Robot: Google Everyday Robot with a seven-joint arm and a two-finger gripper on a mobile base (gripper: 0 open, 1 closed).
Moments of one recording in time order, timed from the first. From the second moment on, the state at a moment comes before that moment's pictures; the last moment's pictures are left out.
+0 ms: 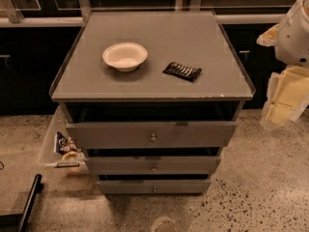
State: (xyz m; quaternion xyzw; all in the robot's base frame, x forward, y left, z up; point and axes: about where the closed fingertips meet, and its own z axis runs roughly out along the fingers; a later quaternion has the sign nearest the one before) arm 0.438 -0.217 0.976 -0.60 0.78 -0.03 0.16
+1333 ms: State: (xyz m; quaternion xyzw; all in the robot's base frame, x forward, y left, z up) arm 0.412 -0.215 0.874 -0.62 0.77 0.02 0.15
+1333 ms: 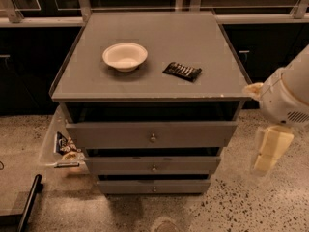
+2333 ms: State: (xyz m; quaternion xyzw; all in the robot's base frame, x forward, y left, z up) arm 0.400 -0.229 0.756 -0.70 0.69 0.05 0.19
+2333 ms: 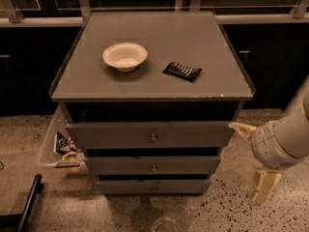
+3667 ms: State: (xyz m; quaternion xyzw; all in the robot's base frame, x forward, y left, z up) arm 0.450 -0.197 0.615 -0.68 0.69 0.12 0.23
